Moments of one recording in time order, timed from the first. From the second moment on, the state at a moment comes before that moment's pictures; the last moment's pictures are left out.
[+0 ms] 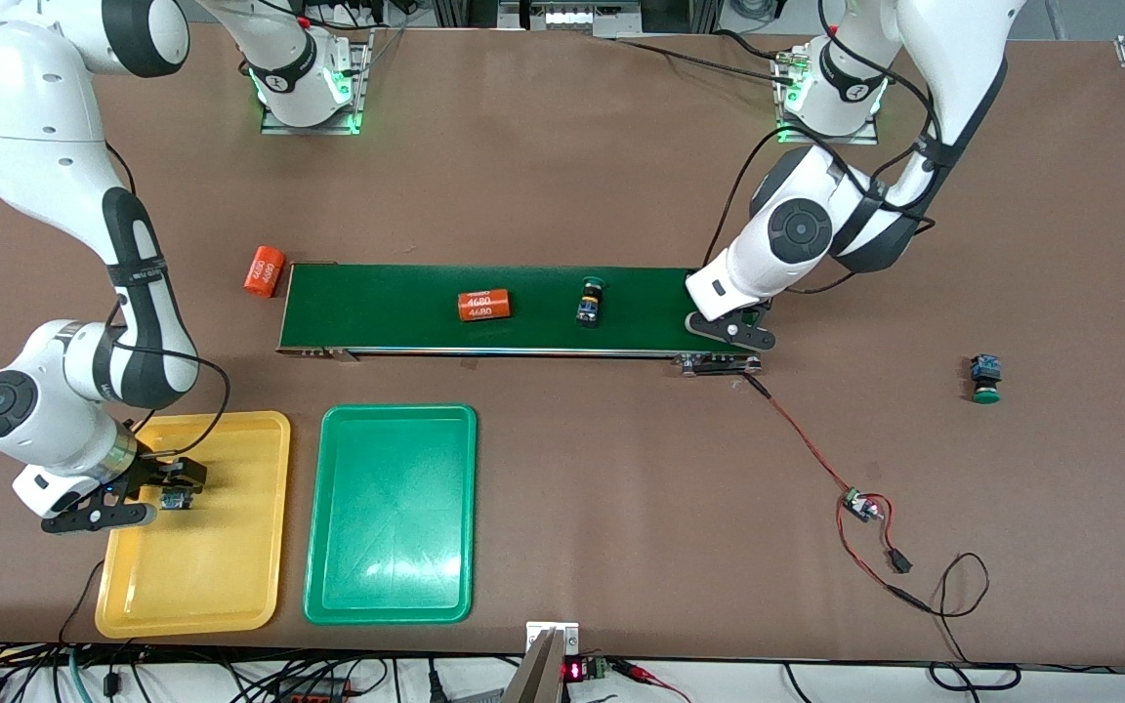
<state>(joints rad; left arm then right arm) 0.09 0.40 -0.59 -2.09 0.08 2.31 -0.31 -0.05 0.85 -0.05 -1.35 -0.04 2.37 -0.20</state>
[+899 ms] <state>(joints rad) 0.18 0.27 -0.54 -1.96 0.08 2.16 -0.32 -0.03 0.64 0.04 -1.34 -0.04 1.93 0.01</state>
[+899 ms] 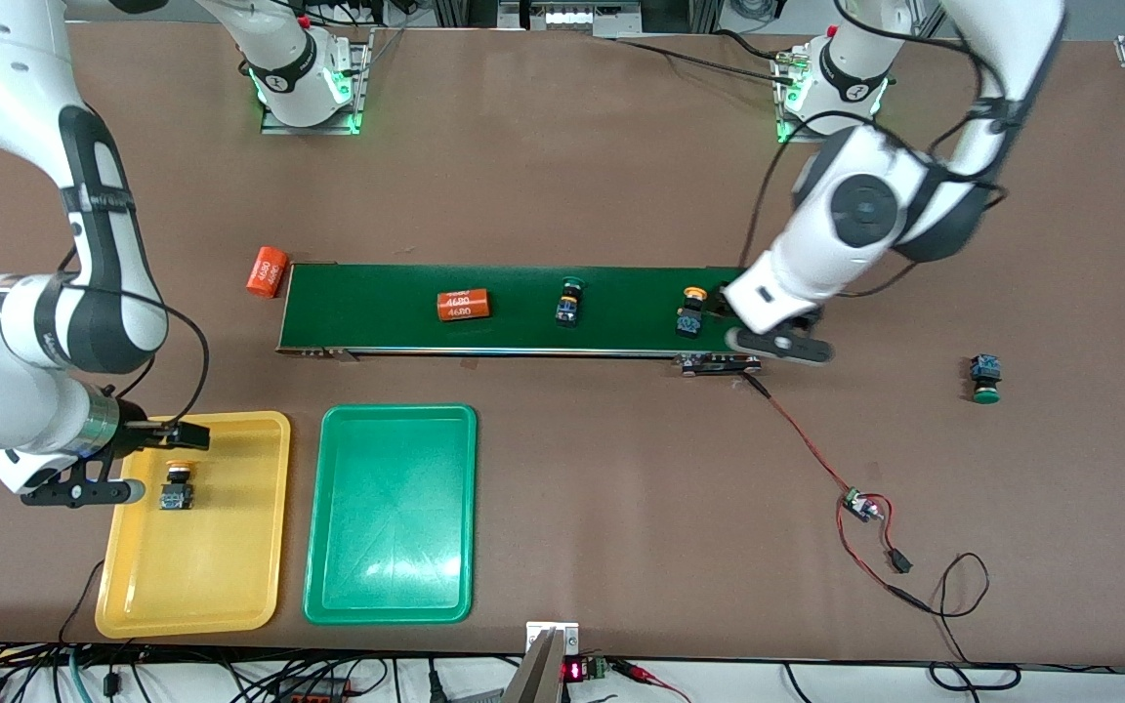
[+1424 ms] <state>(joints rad) 0.45 0.37 -0.40 -1.90 0.16 2.14 -0.14 0.04 0.49 0.17 -1.36 -0.03 1.67 0.37</state>
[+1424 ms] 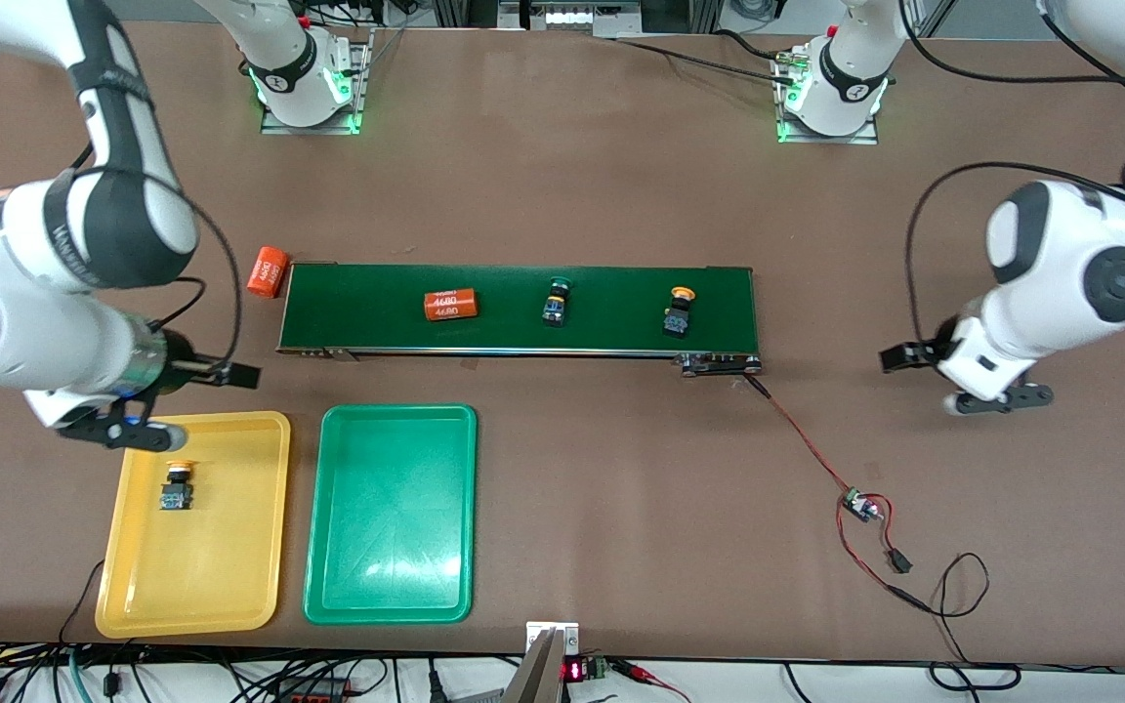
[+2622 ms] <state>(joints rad) 0.68 0.65 -0.34 -1.84 0.24 2.28 0.36 0.07 0.36 0.46 -1.77 -0.08 2.06 0.70</state>
